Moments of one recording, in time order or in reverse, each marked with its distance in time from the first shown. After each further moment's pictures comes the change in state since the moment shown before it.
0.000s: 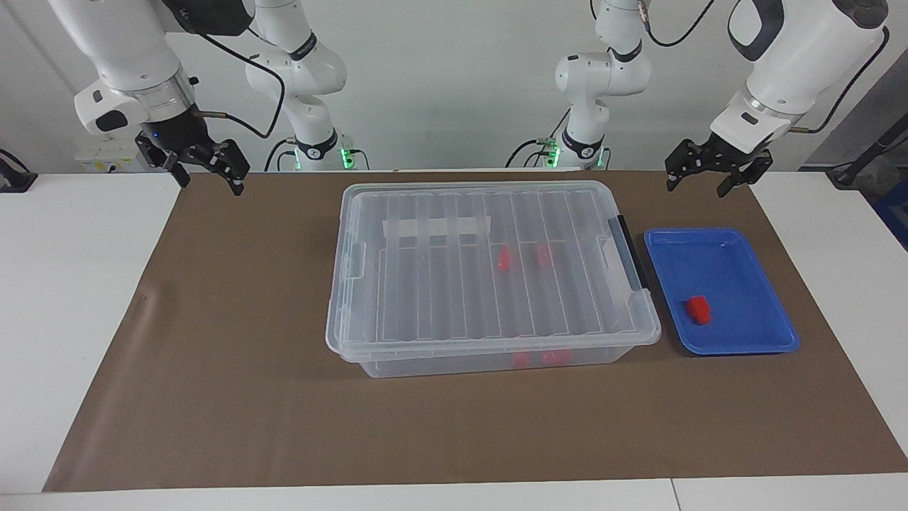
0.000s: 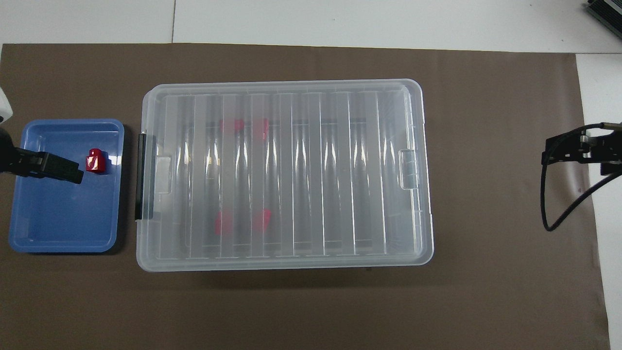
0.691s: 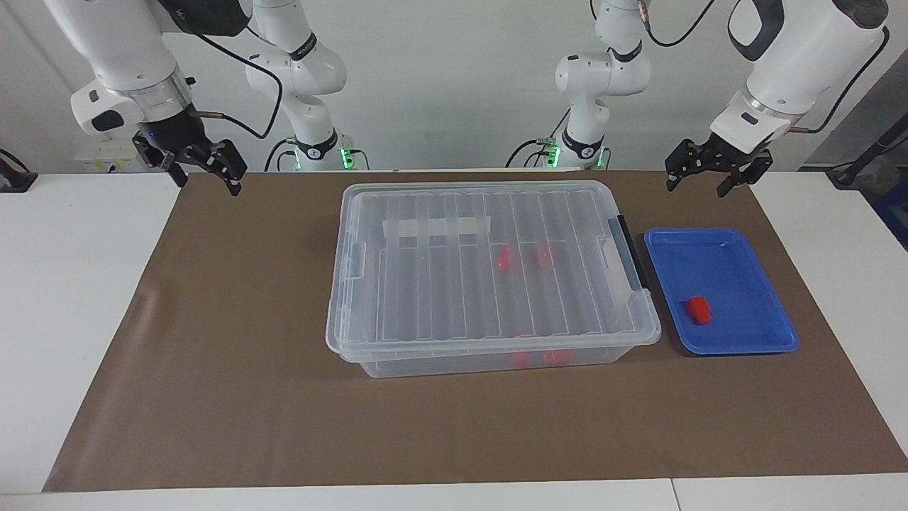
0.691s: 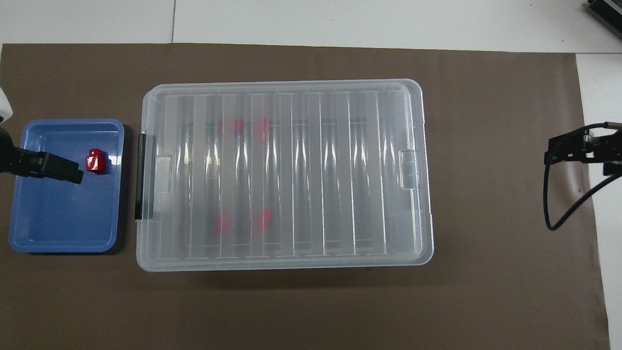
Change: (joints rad) left arm 0.000 0.000 0.000 0.000 0.000 0.000 0.000; right arm -0.002 0.000 -0.005 -0.001 0.000 0.000 0.000
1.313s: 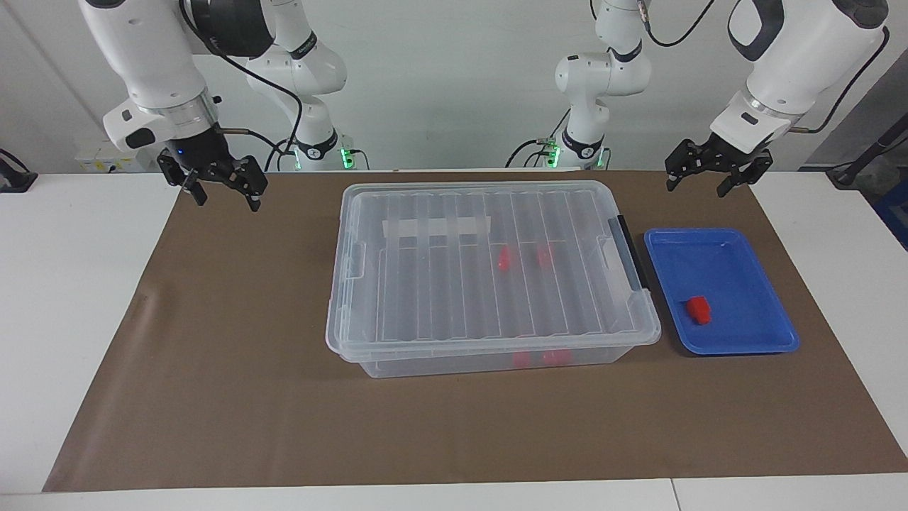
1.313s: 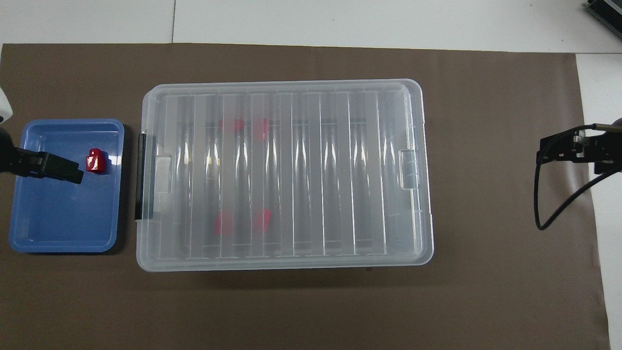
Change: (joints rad) left arm 0.000 0.000 0.000 0.000 0.000 0.000 0.000; right arm 0.043 -0.035 0.011 -0.166 0.000 0.207 0.001
